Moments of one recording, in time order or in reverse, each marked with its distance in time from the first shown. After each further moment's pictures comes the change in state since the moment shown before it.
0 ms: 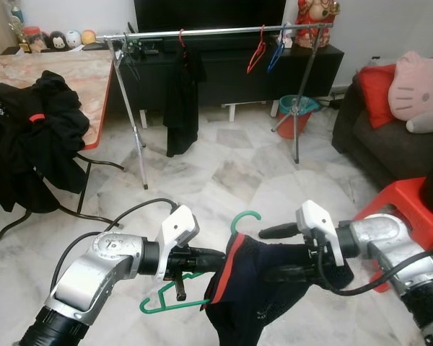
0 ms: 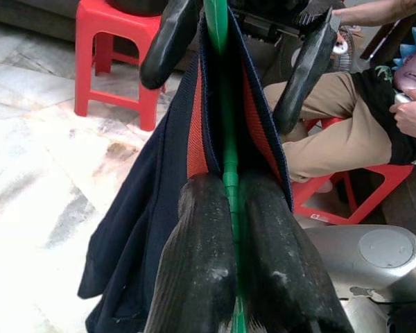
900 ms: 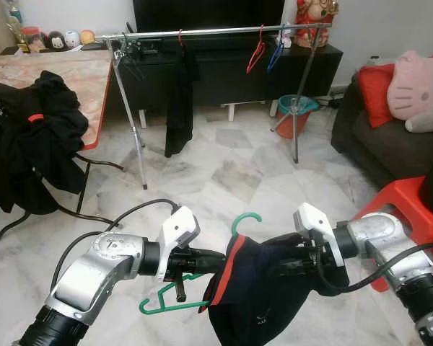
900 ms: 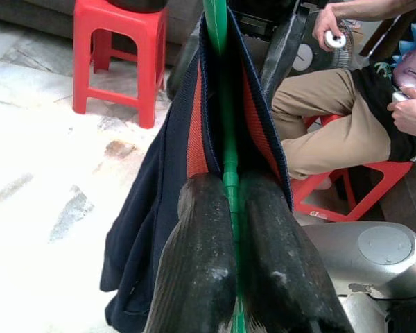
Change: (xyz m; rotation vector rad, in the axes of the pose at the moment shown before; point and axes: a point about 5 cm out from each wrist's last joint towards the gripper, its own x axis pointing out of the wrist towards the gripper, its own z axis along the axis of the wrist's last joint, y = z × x) left arm 0.000 0.000 0.000 0.000 0.009 -0.005; right arm -0.003 -0.004 -0.002 0.014 0.043 0.038
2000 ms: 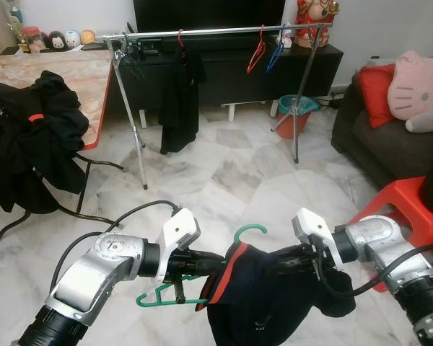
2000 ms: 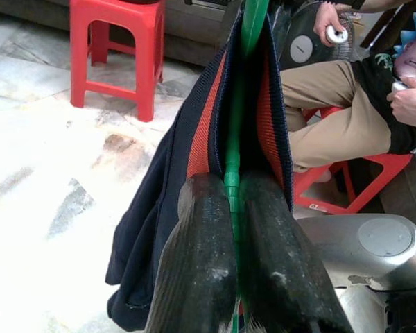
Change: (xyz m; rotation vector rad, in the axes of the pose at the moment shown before) left arm 0.002 -0.001 -0.002 0.001 0.014 -0.010; right arm 0.003 0.003 -0.004 0.012 0.009 0.042
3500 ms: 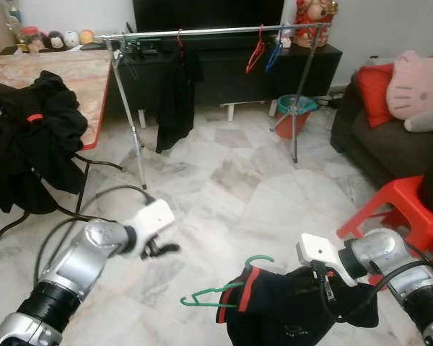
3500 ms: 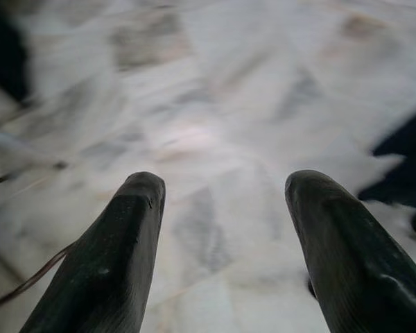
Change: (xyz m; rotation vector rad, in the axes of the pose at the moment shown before) left arm -0.055 0.085 -0.032 0.164 0.341 0.758; right arm -0.015 0.002 -0.047 -0.017 0.317 -0.090
